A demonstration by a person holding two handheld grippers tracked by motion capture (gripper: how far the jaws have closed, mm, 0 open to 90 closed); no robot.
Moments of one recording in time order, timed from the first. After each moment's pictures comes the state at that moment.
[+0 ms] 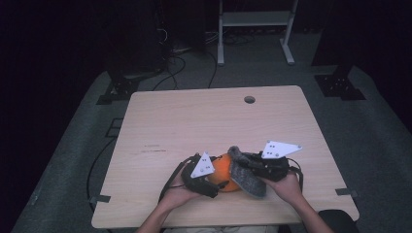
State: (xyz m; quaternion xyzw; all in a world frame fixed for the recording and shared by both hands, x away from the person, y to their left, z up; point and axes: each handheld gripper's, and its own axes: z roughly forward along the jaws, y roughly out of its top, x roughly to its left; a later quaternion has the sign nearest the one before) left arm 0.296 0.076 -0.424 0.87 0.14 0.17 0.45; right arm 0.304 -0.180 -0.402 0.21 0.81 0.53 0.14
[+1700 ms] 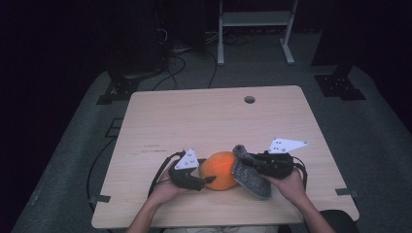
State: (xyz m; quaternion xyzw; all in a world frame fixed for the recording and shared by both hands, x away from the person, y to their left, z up) left arm 0.315 0.114 -0.435 0.87 0.16 0.12 0.46; right arm 0.311 -0.194 -0.404 0.25 0.80 0.54 0.10
